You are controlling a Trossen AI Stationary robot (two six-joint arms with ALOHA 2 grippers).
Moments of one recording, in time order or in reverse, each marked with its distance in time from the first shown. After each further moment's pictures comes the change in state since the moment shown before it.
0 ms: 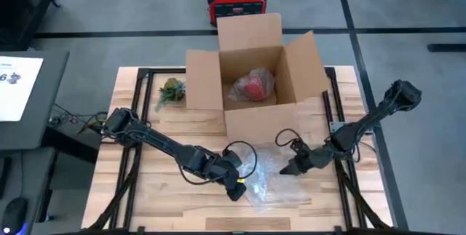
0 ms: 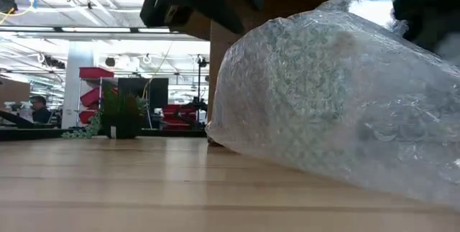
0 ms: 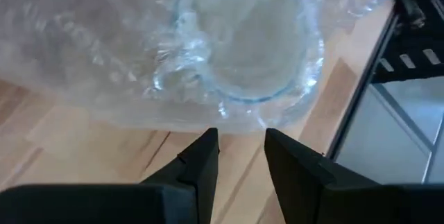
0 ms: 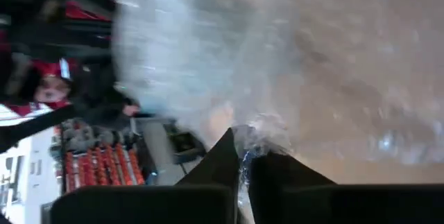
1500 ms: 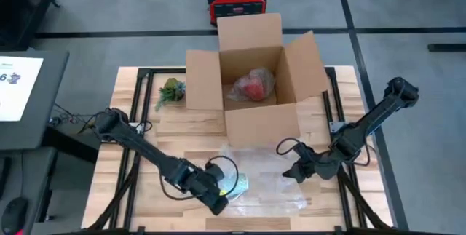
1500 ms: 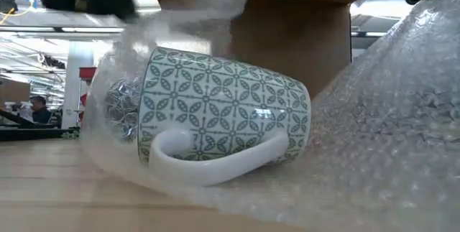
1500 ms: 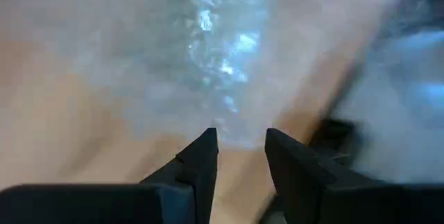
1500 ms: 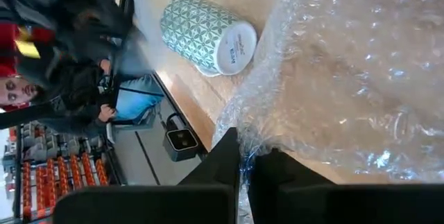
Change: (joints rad) left arm -0.153 -0.094 -0.238 0.182 0.030 -0.249; right arm 0.103 0.003 0.205 -0.345 0.108 0.038
